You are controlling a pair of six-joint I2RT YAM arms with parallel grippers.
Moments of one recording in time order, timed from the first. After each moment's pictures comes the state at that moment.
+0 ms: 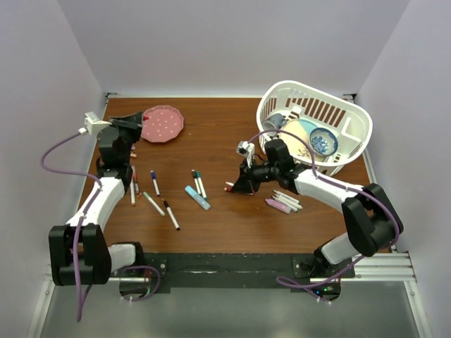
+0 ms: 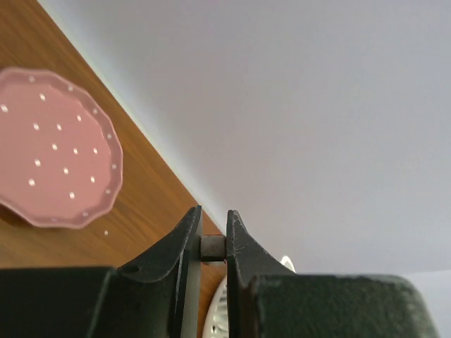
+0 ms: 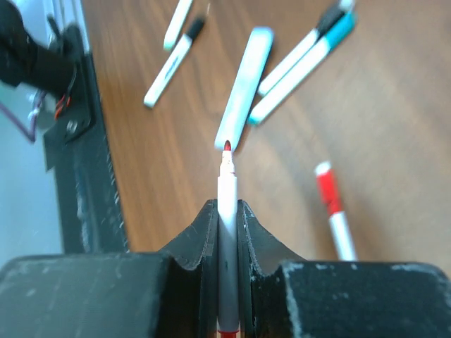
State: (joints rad) left arm 0.03 1.22 0.72 0.45 -0.05 -1.15; right arm 0.55 1.49 0.83 0.02 -0.78 0.04
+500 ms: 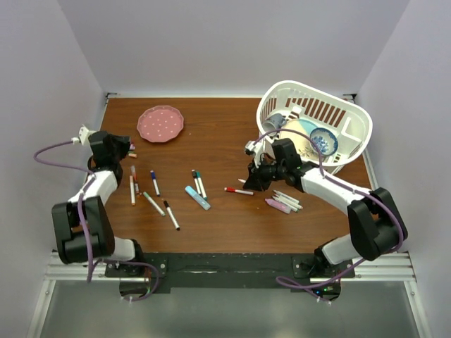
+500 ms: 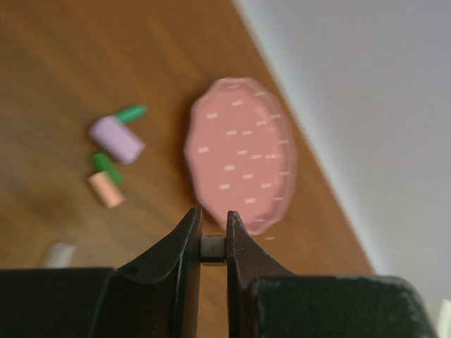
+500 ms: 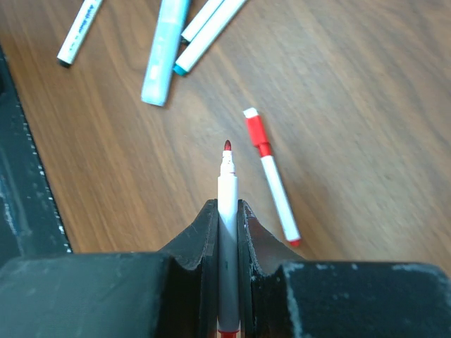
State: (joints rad) left arm 0.23 1.37 0.72 0.30 -0.02 -0.92; right arm 0.49 1.46 0.83 -0.16 -0.64 -0.16
